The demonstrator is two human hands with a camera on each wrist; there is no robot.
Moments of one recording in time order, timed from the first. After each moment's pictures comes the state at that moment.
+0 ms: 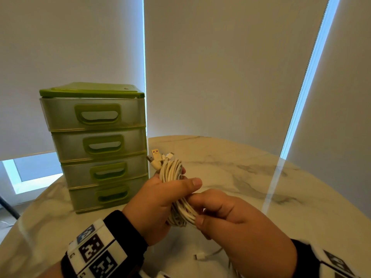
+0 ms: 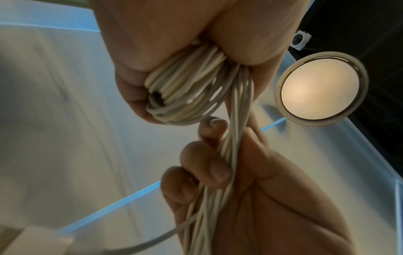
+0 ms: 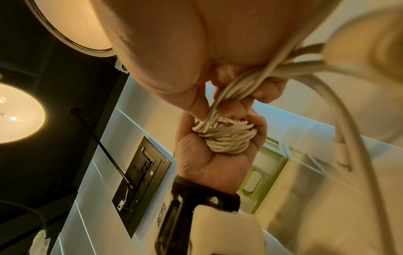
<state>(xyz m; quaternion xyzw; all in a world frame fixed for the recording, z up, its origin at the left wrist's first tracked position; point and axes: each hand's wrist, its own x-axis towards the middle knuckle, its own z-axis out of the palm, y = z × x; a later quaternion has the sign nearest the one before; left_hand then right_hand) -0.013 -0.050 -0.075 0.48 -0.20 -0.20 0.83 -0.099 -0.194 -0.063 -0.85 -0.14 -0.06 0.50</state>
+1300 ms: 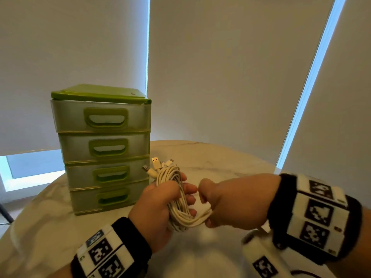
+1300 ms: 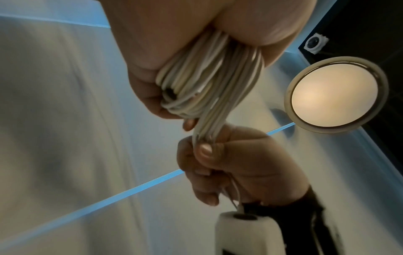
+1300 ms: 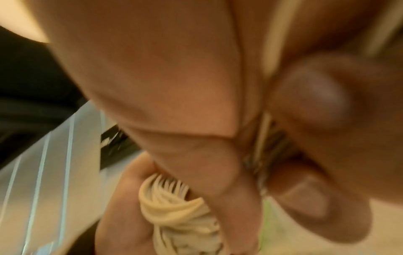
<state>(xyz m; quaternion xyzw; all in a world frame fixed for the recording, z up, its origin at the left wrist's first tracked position) -0.013 -0.052 -0.081 0.42 -0.16 -0.19 0.87 -0.067 -0.193 0.012 -0.98 -0.07 0.19 -0.03</state>
